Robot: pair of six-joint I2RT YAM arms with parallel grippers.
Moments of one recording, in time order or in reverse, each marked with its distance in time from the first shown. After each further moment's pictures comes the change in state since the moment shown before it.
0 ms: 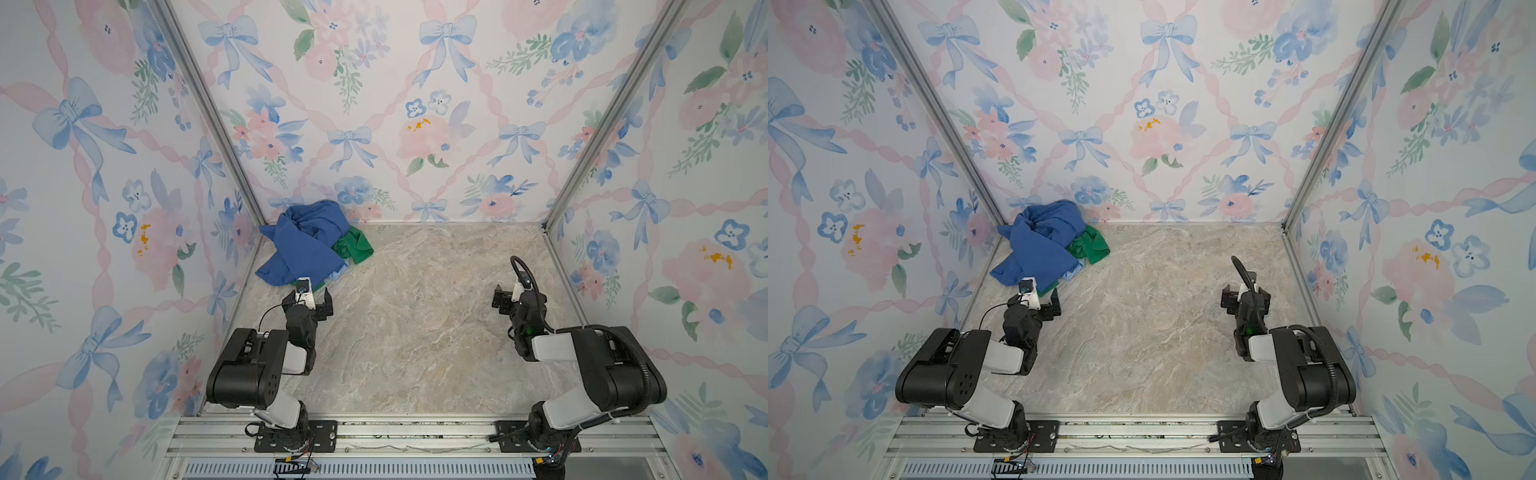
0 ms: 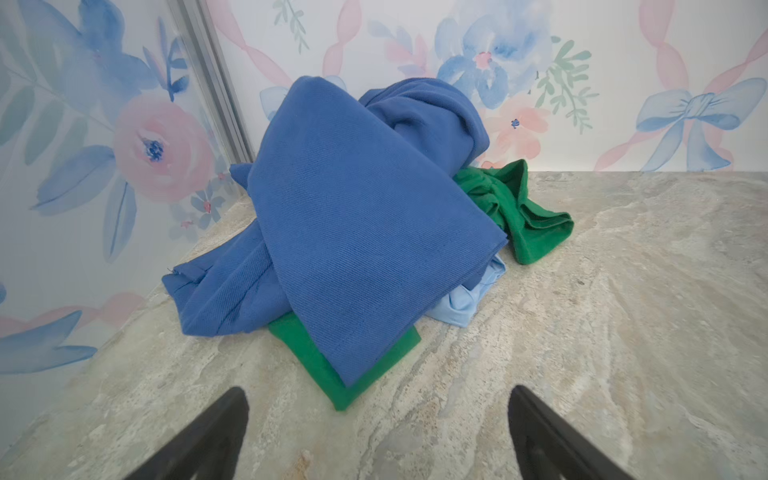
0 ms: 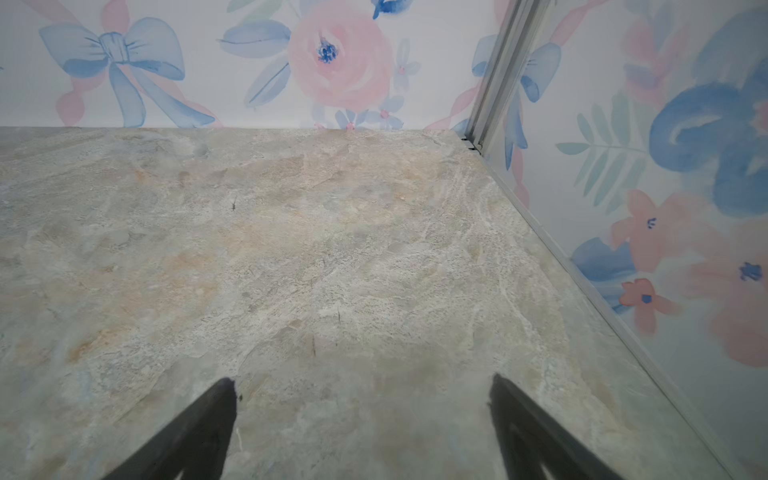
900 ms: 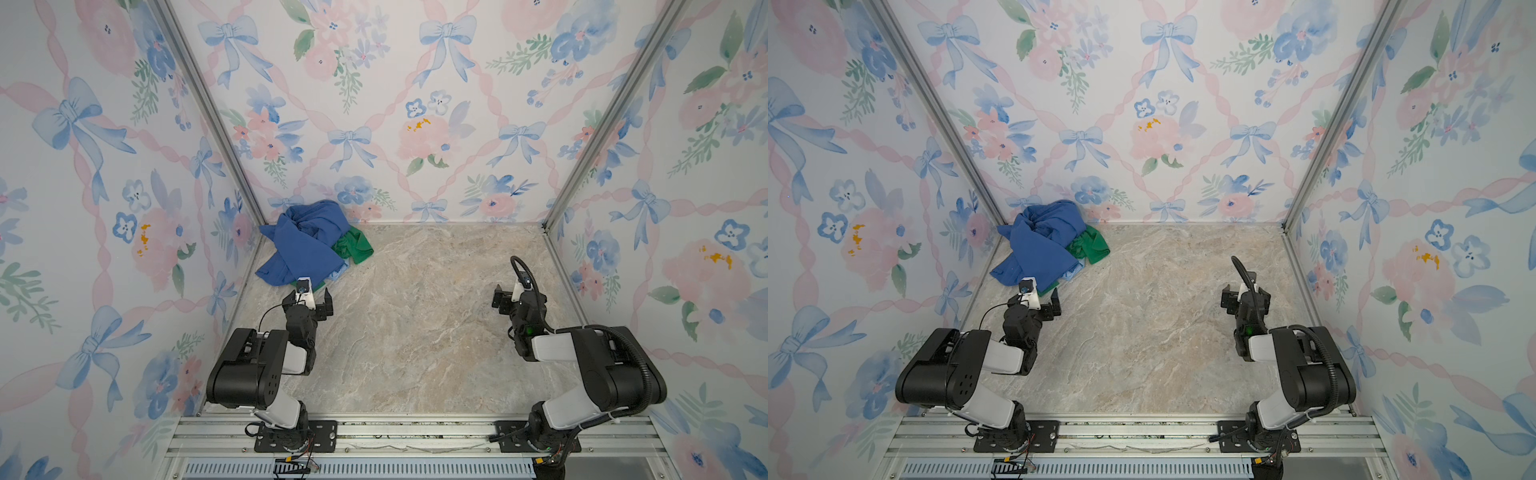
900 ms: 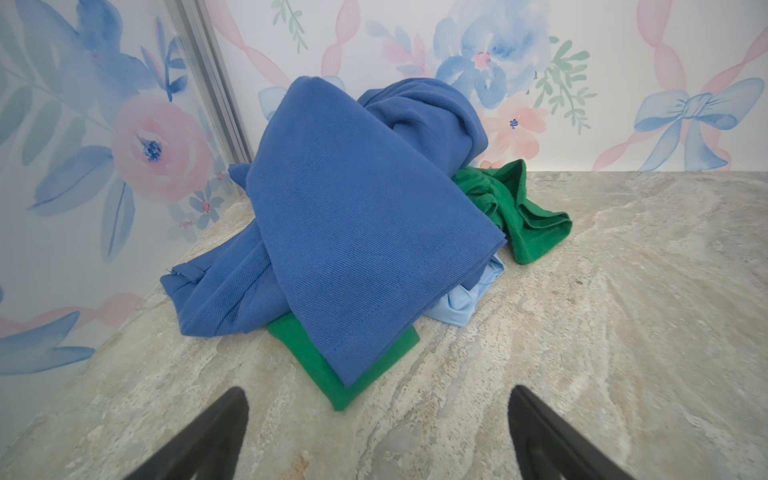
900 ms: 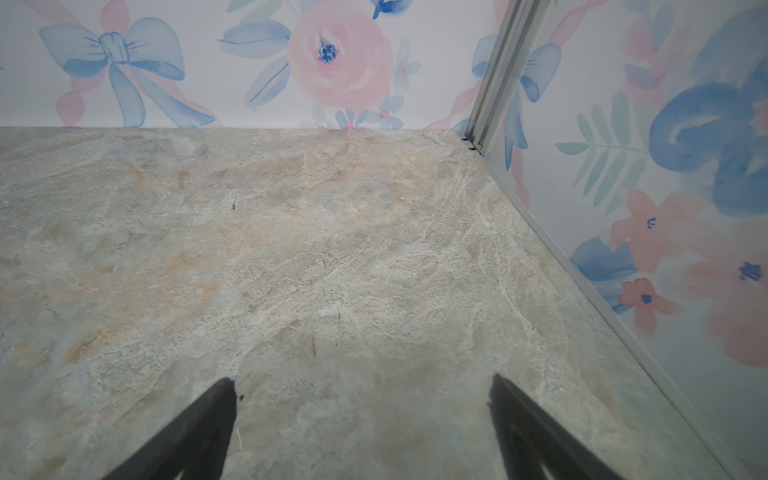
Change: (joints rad) left arm 0.000 0.000 0.000 0.000 0.003 0.000; right arm 0.000 0.000 0.000 0.000 0.000 0.000
